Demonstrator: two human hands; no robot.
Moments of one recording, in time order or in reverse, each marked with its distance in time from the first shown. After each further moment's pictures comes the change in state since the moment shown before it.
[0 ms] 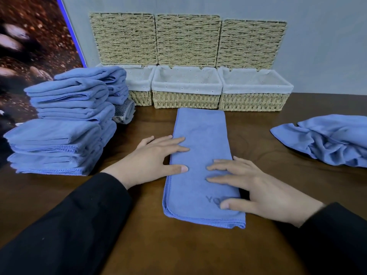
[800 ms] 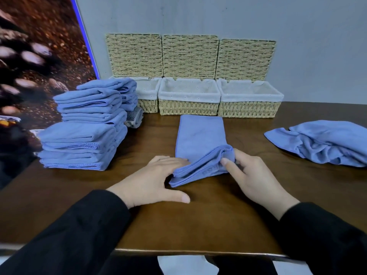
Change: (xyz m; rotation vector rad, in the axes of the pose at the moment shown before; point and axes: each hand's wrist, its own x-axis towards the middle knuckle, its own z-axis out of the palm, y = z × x) left_hand -0.066 0.044 -0.003 -0.156 0.016 0.154; right_hand 0.005 -0.034 0.005 0.221 0.421 0.300
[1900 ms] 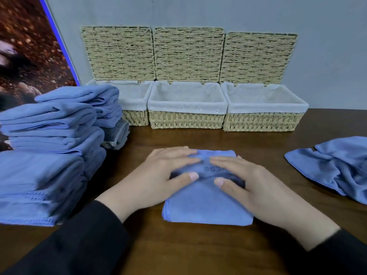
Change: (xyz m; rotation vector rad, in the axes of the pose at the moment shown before) left_hand 0.102 -0.050 -0.019 0.035 0.170 -0.018; right_hand 0.083 0.026 -0.007 -0.134 -0.244 0.001
